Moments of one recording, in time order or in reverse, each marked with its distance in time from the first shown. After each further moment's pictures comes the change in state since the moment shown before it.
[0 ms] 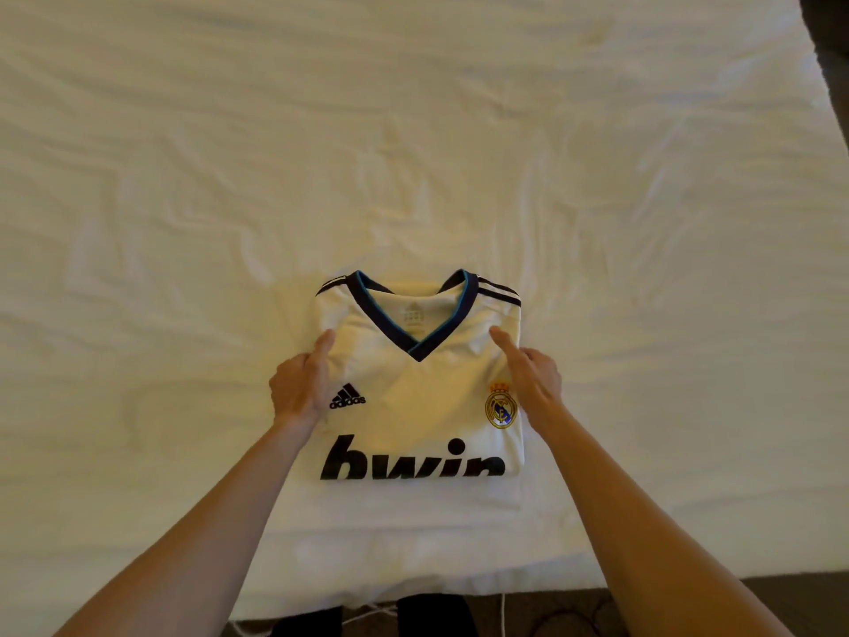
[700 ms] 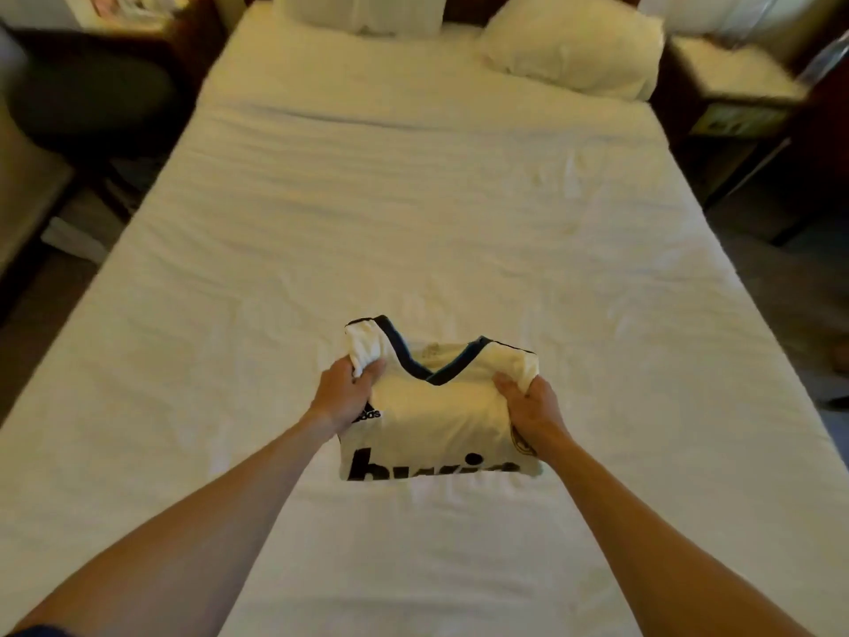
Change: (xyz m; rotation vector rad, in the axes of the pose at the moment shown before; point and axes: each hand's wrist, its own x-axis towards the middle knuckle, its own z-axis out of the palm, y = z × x) left_hand -0.042 0.104 -0.109 -0.076 -0.201 0.447; right_hand -0.102 -0.120 -0.021 -0.083 -0.047 -0.403
